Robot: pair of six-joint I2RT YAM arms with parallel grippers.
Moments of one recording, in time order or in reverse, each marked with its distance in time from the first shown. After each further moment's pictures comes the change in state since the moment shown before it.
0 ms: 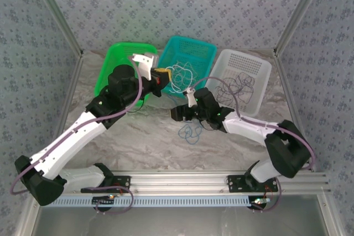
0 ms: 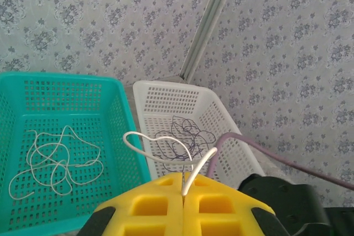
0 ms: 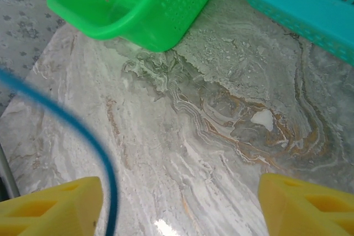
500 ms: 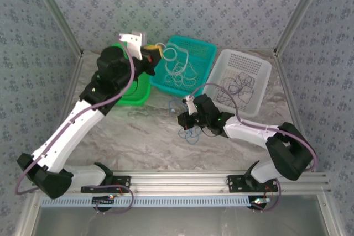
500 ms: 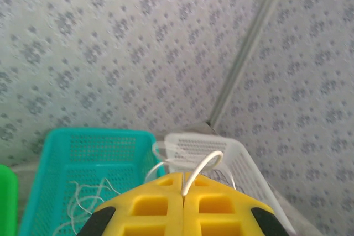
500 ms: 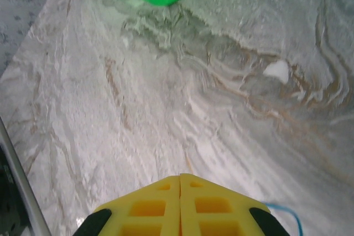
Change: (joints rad) left arm 0.137 0.111 0.230 -0.002 -0.014 0.040; right arm 0.050 -0.064 -0.084 -0.049 -0.008 -0.001
